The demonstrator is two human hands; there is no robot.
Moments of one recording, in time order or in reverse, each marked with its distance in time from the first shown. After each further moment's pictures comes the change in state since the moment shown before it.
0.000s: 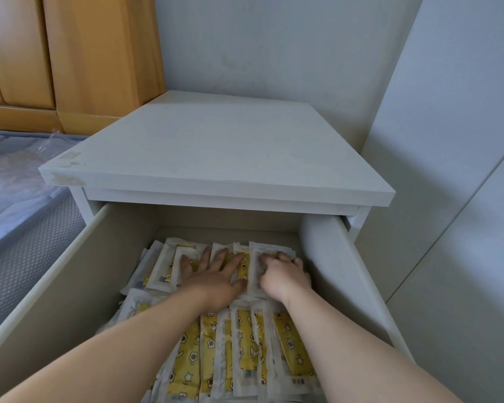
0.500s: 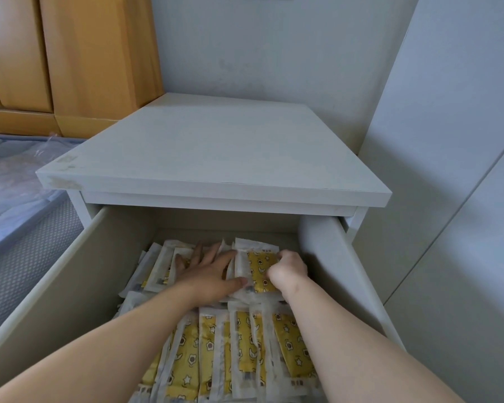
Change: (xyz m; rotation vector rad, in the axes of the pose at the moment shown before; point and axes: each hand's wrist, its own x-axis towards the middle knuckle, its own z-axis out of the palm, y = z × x) left_hand -0.002 -0.009 -0.011 -0.148 0.062 0.022; right_hand 0.011 0.003 -0.003 0.587 0.173 0.229
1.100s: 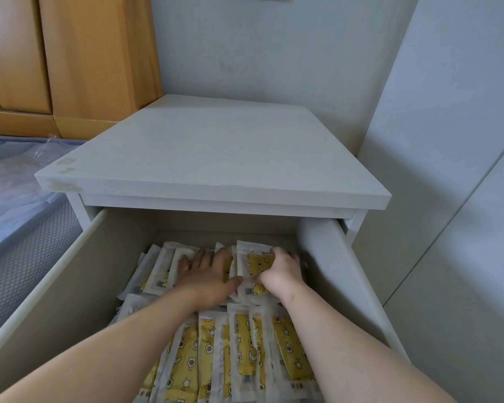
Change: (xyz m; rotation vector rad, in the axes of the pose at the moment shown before) left_hand 0.001 0.002 0.004 -0.003 0.022 -0.028; right_hand -0.002 0.001 0.005 -0.072 -0.061 -0.116
